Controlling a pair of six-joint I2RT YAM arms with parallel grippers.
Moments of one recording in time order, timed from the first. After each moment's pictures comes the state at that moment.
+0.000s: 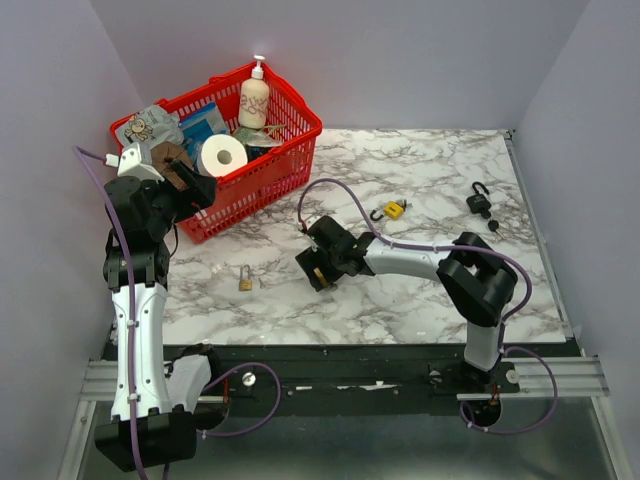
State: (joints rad) left arm 0.18 0.90 1.04 -0.38 0.31 -0.47; right arm 0.93 1.89 1.18 -0.28 0.05 0.19
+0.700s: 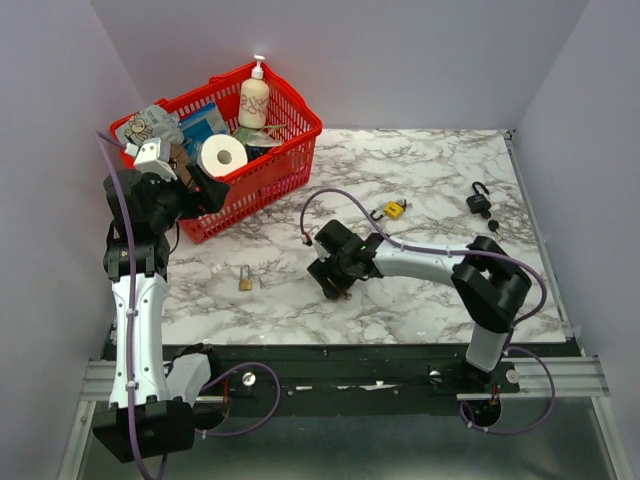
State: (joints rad) left arm 0.18 0.95 1.07 -0.40 0.44 -0.35; right arm 0.93 1.85 1.18 -0.37 0.03 0.10
